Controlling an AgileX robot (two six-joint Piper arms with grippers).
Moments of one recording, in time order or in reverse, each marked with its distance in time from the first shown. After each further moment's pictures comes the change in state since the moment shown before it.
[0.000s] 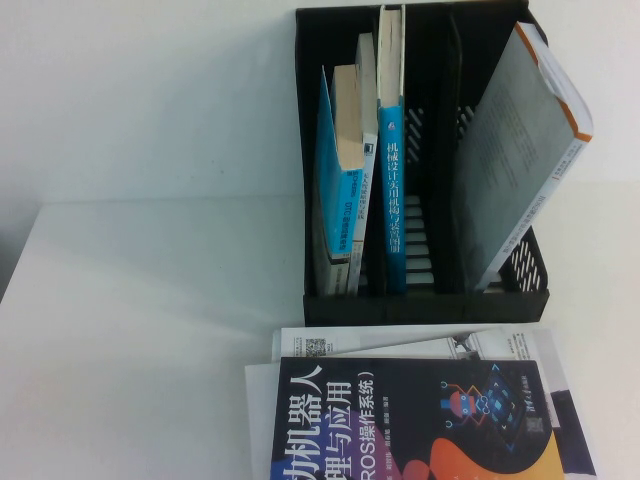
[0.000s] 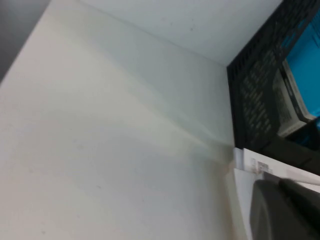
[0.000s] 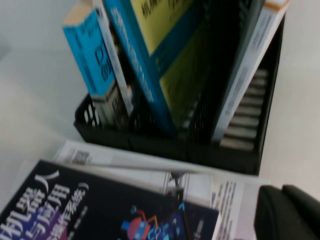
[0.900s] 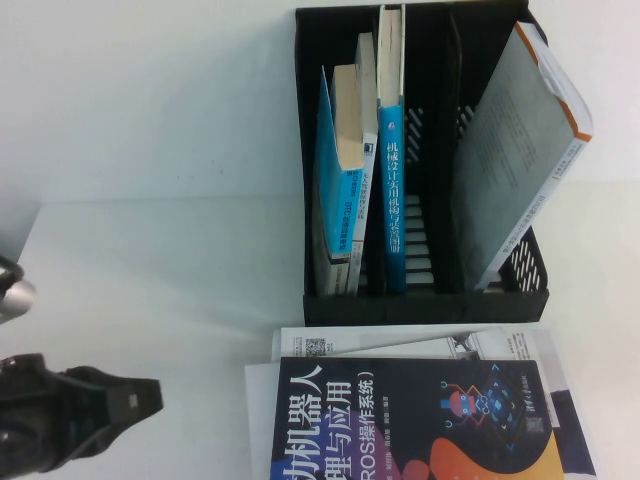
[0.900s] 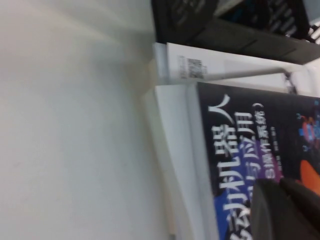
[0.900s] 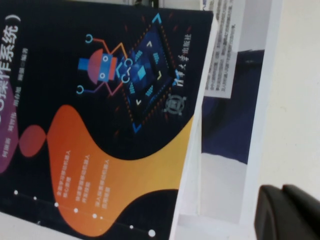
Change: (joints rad) right arm 0.013 0.273 0.000 -0.117 0.327 0.237; left arm 0.000 0.598 0.000 -0.689 -0.072 0.759
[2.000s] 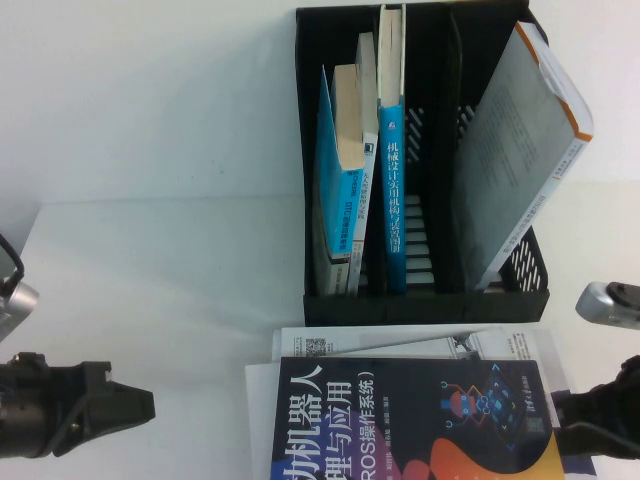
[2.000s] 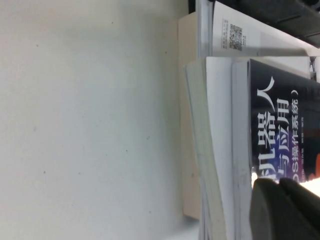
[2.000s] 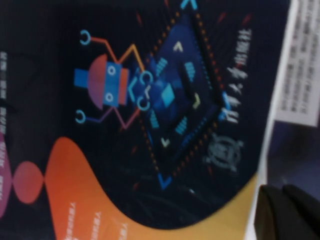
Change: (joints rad) right arm 0.000 0.376 -0.004 0.305 -0.142 -0.262; left arm 0.277 0.330 -0.001 -0.239 0.228 0.350
